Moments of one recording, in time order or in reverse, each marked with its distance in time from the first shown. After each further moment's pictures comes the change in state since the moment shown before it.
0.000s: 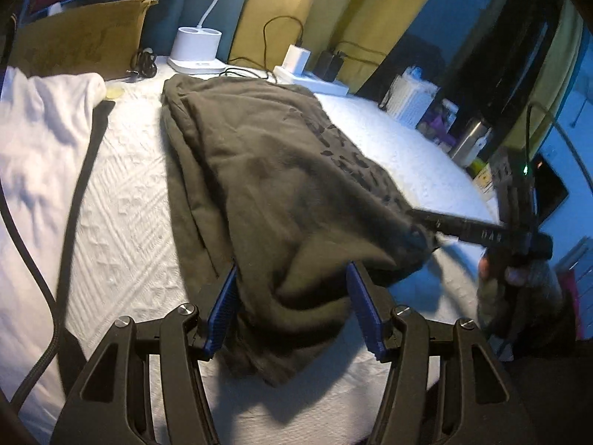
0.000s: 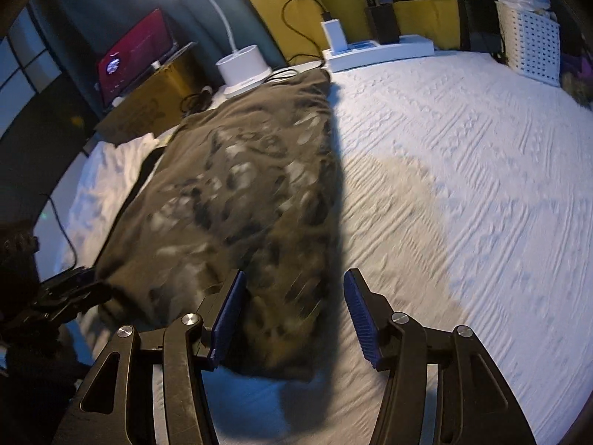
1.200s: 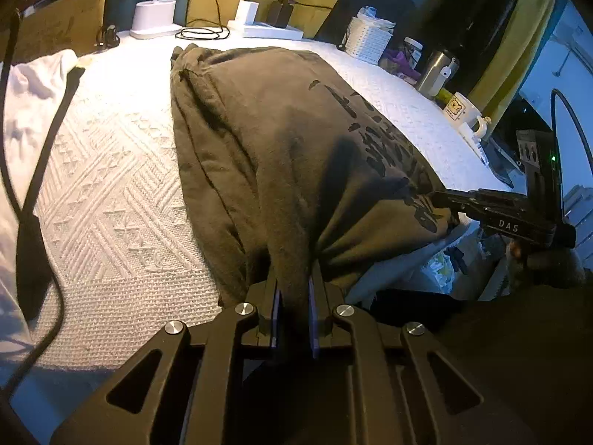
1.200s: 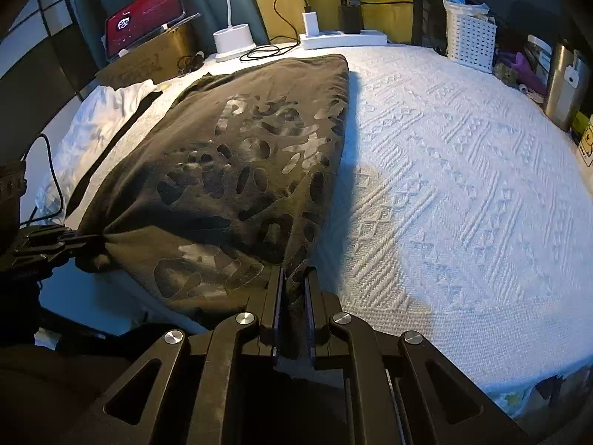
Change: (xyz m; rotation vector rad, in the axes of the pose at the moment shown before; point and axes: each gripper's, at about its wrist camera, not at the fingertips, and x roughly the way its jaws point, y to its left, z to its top) left arm -0.015 -0.057 -0.068 0.104 0.168 -0.014; right arm -0.084 0.012 -0.106 -0.067 0.045 -0.200
